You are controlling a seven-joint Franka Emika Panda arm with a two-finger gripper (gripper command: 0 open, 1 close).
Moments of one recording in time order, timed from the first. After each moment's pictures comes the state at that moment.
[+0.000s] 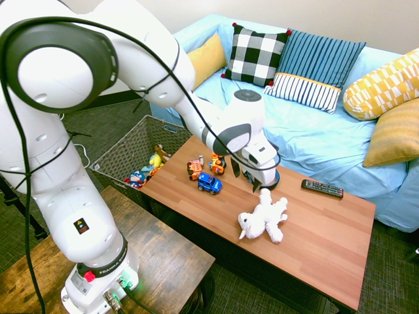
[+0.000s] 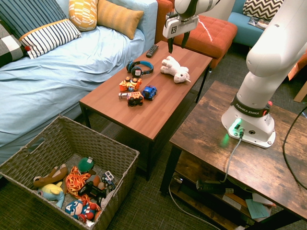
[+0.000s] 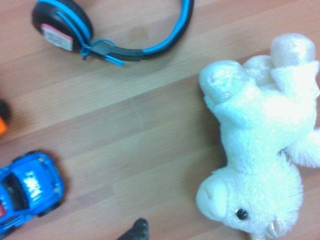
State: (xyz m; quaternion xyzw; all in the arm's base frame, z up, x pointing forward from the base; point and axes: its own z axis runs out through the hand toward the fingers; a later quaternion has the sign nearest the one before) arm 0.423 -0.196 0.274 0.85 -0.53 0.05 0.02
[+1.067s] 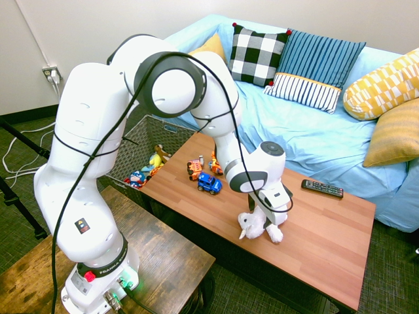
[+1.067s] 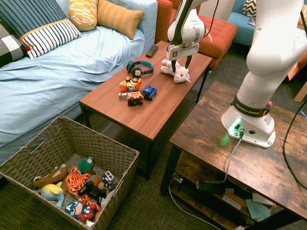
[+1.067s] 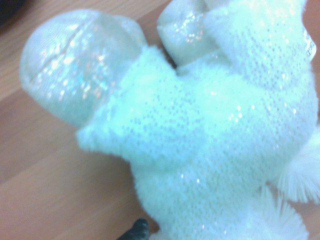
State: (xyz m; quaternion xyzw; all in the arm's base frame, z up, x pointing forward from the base) arm 0.439 -0.271 0.126 0.80 -0.60 0.01 0.03
